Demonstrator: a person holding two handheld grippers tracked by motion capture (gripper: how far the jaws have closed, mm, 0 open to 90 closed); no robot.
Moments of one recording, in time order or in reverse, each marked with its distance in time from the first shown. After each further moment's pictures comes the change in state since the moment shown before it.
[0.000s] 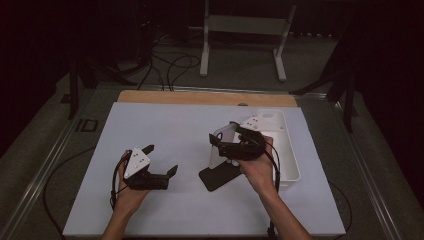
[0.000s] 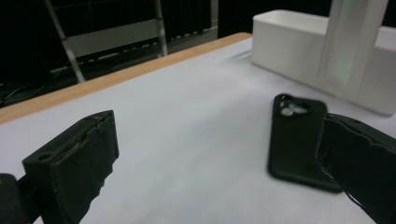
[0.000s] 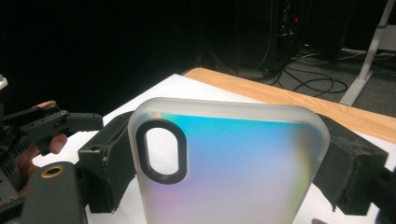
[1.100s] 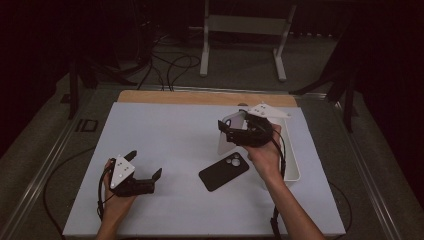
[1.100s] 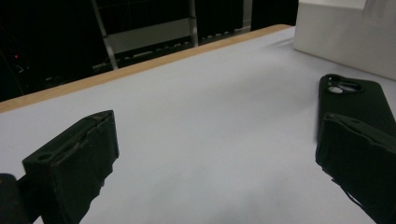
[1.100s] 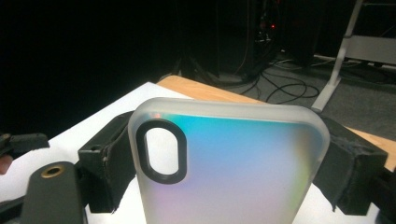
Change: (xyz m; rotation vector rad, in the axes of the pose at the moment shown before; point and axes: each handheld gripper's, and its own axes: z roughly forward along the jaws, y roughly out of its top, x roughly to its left) left arm 0.016 -0.032 -0.017 -0.016 0.121 -0.008; right arm -0.028 0.022 0.002 -0.007 -0.081 -0.022
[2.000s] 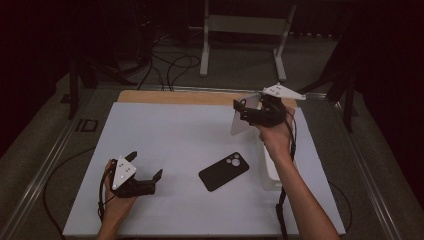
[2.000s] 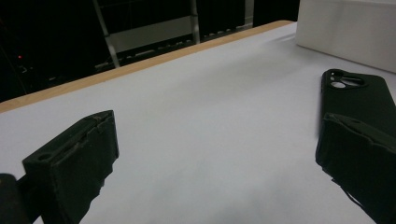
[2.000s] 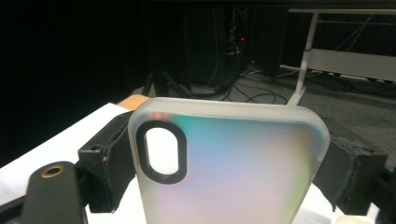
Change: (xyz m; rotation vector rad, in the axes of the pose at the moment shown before) left arm -0.002 -0.001 0.000 0.004 0.010 0.008; right arm -0.051 0.028 0.004 -0.046 -0.103 0.007
